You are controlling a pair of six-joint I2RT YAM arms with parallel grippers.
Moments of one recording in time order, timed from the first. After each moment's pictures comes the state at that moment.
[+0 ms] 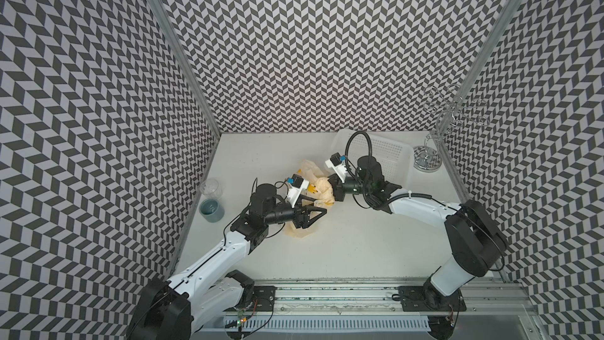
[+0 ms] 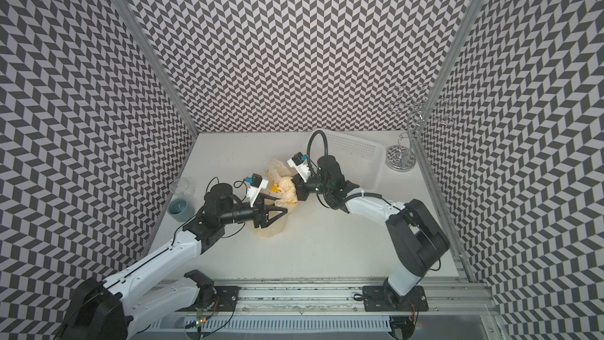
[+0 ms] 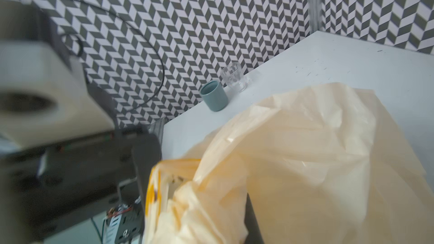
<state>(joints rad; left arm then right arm) -0.49 0.99 0.54 0.18 0.79 -0.33 0.61 1.62 0.93 0.37 -0.76 0.15</state>
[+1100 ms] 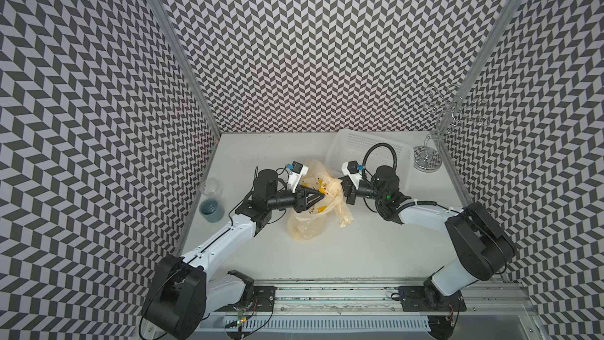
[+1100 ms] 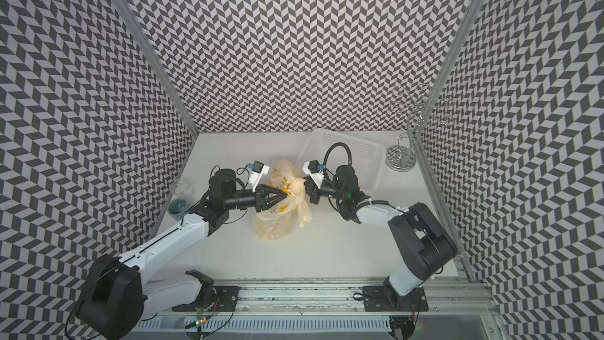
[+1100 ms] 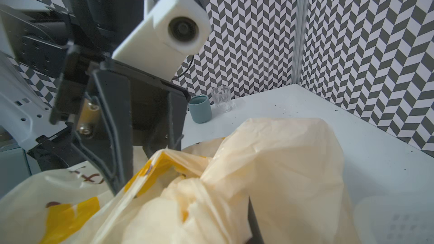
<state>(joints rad) -0.41 1.20 0.66 0.17 0.86 -0.40 0.53 1.60 0.75 0.76 -0.78 0.01</state>
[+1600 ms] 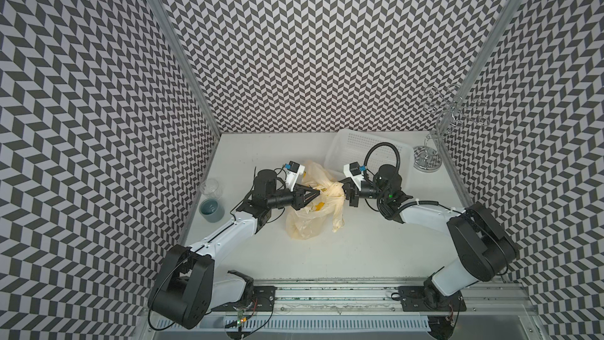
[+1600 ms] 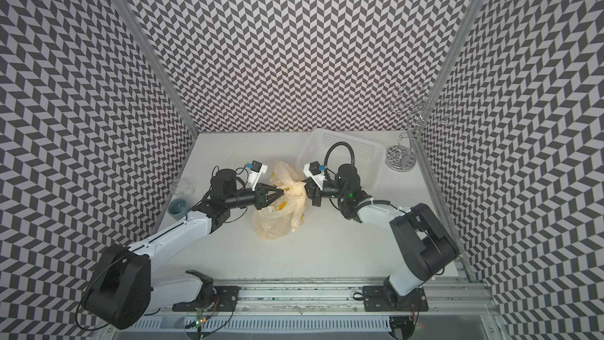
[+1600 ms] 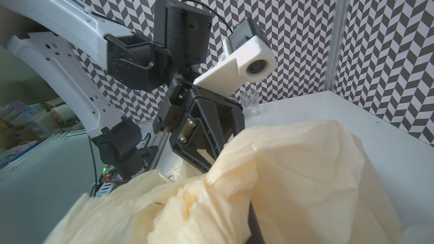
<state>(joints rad) -0.37 1.27 0.65 0.23 0.80 -0.35 0.52 1.60 0.77 0.78 -0.98 0.06</state>
